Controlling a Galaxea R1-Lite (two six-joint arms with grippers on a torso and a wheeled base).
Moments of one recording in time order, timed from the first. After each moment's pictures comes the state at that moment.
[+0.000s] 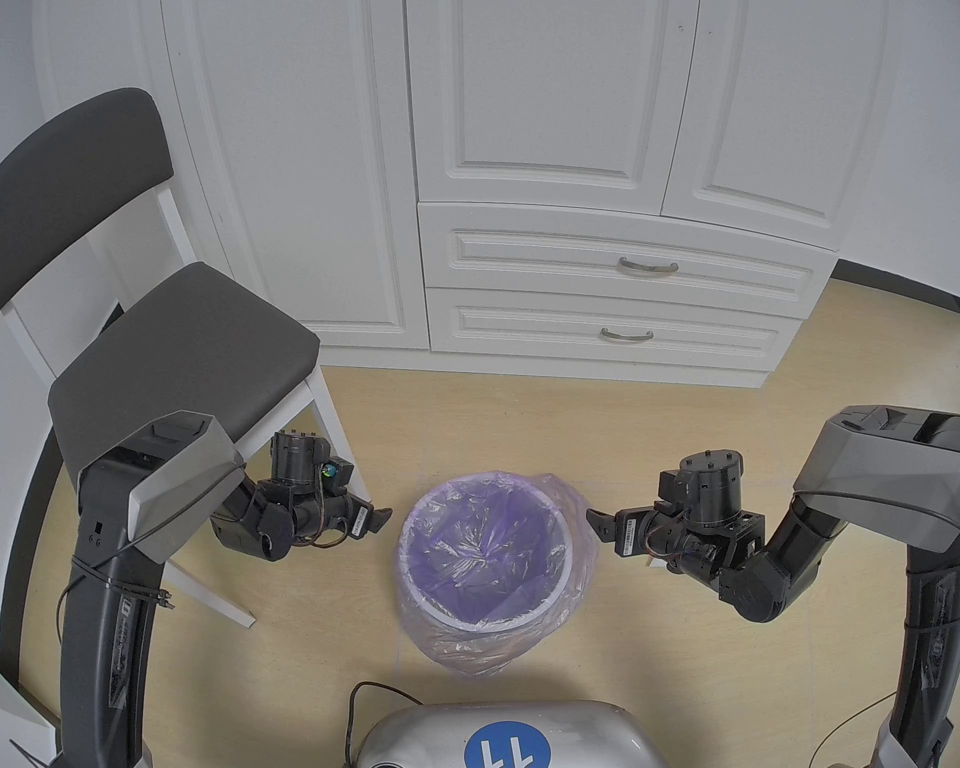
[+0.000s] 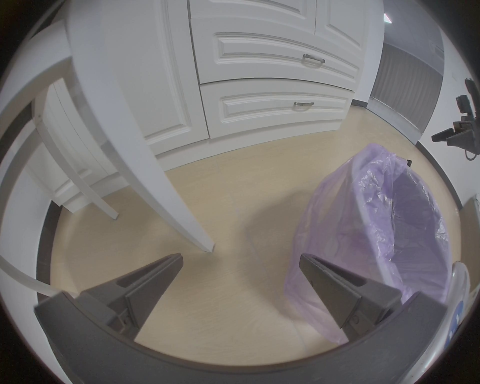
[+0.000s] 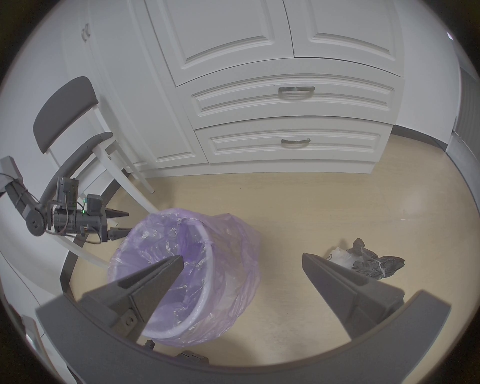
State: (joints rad) left arm -0.20 2.60 -1.35 -0.67 -0.11 0.28; right arm 0.43 2.27 -0.79 -1.06 -0.15 0.22
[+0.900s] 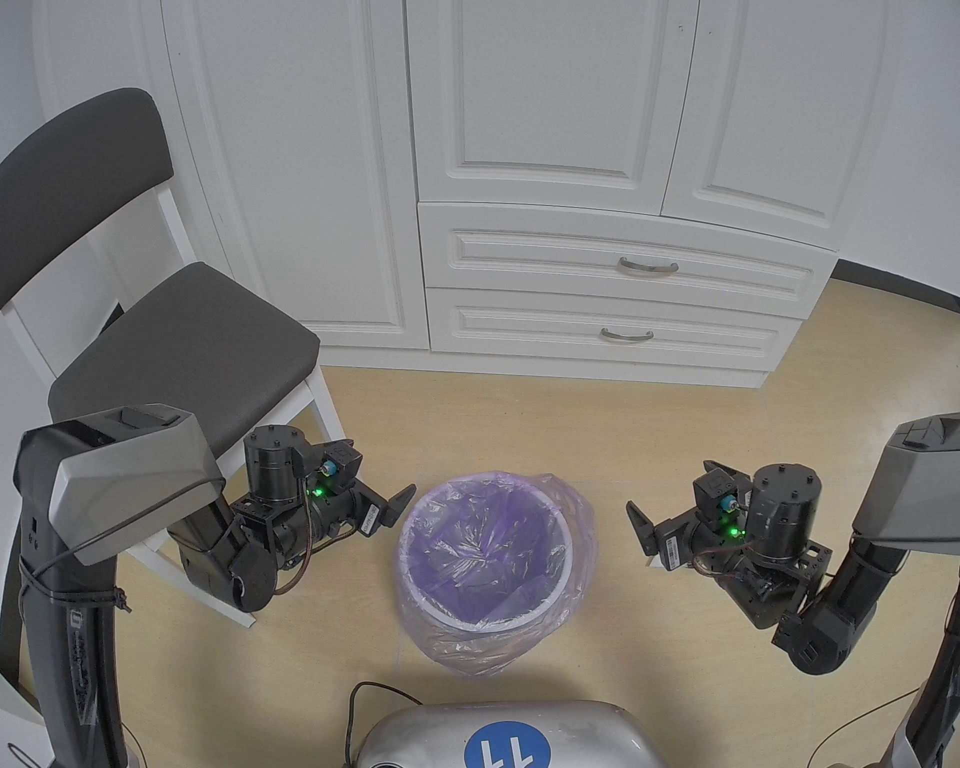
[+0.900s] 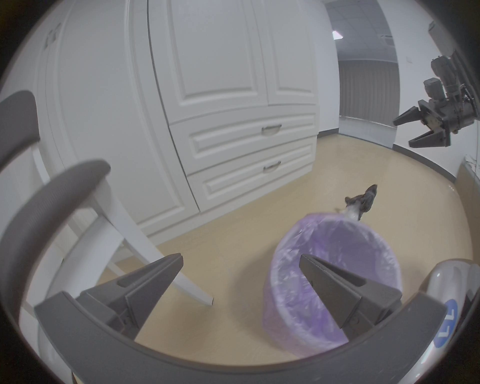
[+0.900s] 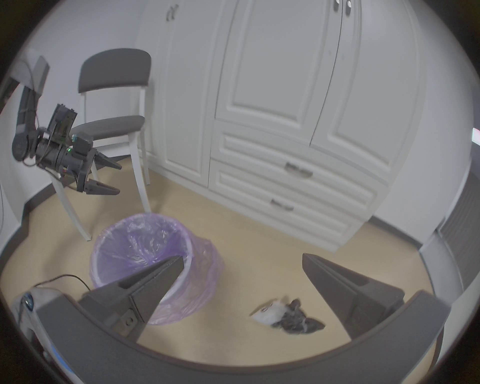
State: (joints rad) left arm -0.31 2.34 -0.88 -1.20 -0.12 0.38; right arm 0.50 2.08 -0.44 -1.44 -0.33 -0.26
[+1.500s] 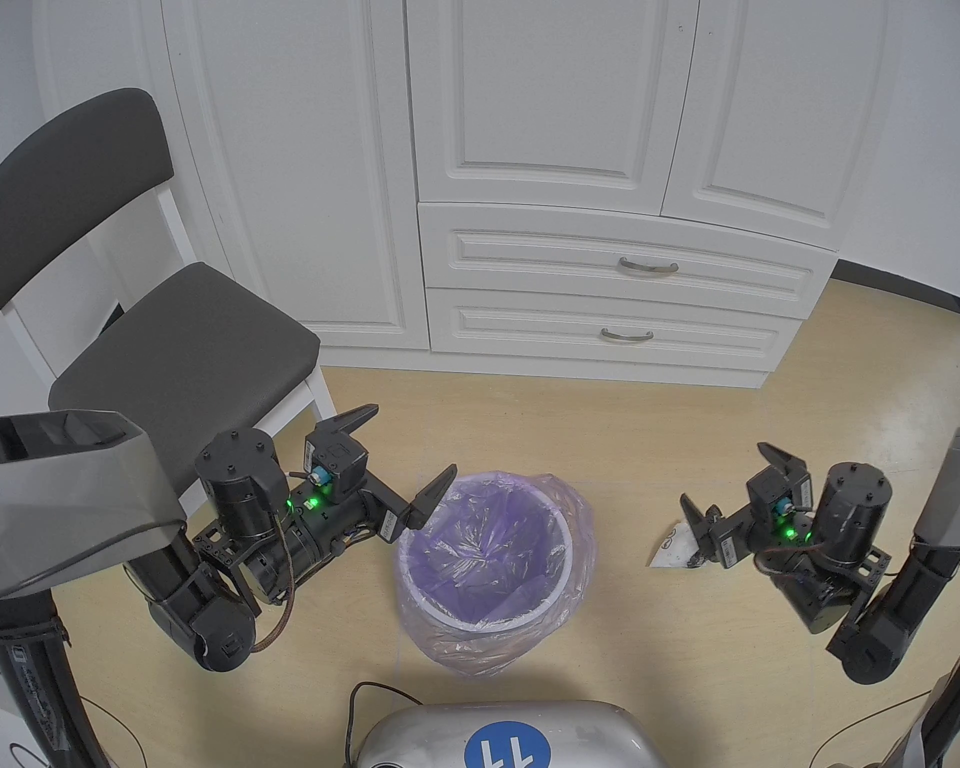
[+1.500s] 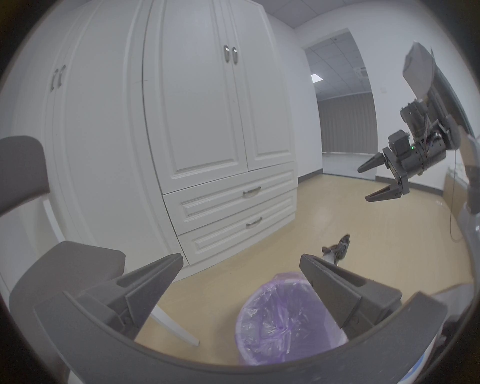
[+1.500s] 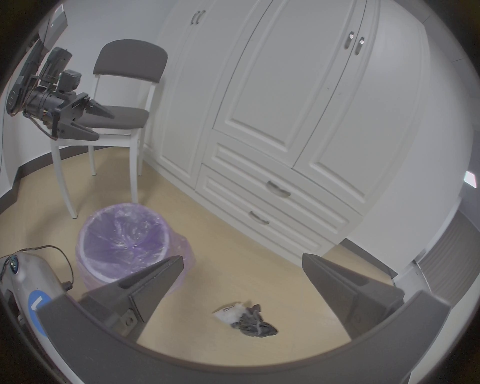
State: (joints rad) left arm -0.48 2.10 -0.57 -1.53 -0.11 0.35; right arm 0.45 1.92 -0.26 -1.55 -0.35 -0.47
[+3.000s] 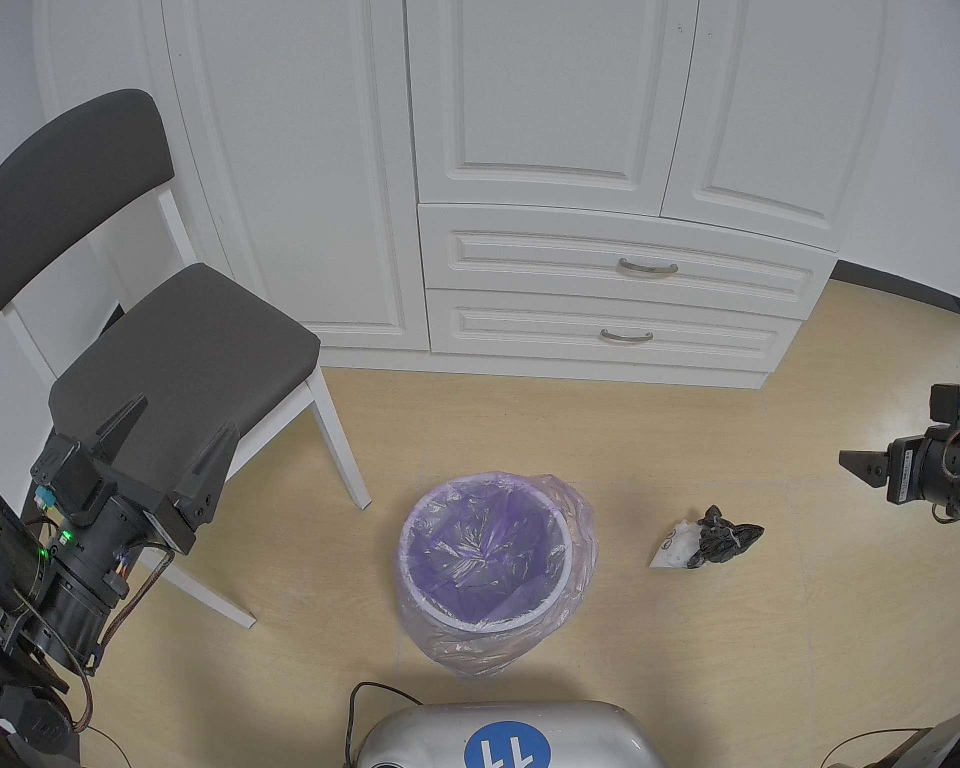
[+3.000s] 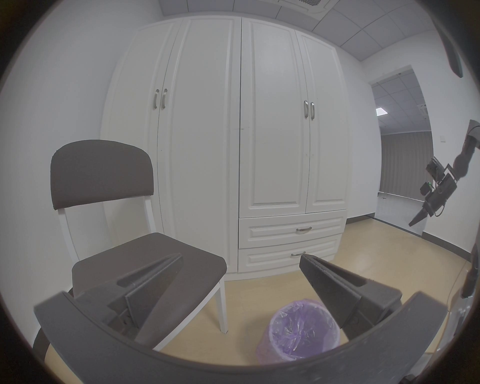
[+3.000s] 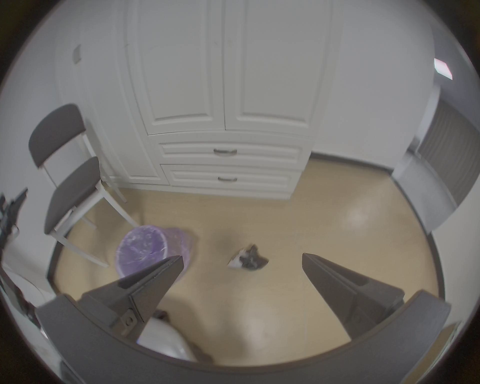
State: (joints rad) left arm -0.36 1.41 -0.09 -1.53 0.10 0.09; right arm 0.01 1.22 -0.68 -0.10 -0.04 -0.02
